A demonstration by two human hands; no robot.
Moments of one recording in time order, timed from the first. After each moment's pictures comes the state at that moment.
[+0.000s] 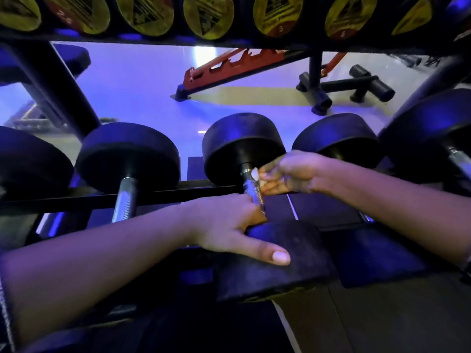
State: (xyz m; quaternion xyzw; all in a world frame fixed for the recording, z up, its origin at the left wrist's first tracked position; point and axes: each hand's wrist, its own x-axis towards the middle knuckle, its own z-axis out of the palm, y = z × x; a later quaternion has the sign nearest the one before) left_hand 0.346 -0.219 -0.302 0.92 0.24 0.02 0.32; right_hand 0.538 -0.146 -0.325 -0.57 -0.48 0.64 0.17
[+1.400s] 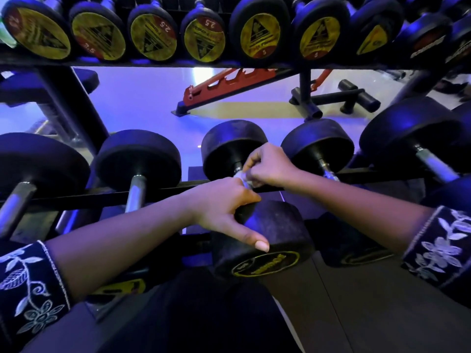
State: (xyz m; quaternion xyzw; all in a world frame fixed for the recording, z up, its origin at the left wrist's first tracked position) left_hand 0.349 -0.237 -0.293 0.95 0.23 0.12 0.19; right_hand 0.508 -0.192 -0.294 -0.64 -0.67 0.29 0.24
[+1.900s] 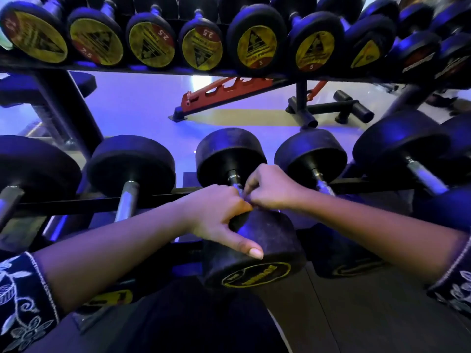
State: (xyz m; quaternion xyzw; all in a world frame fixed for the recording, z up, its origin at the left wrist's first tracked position) left_hand 0.350 -0.232 -0.300 0.96 0.25 0.09 0.10; right_hand 0.516 -0.213 -0.292 -0.60 -0.75 0.25 0.12
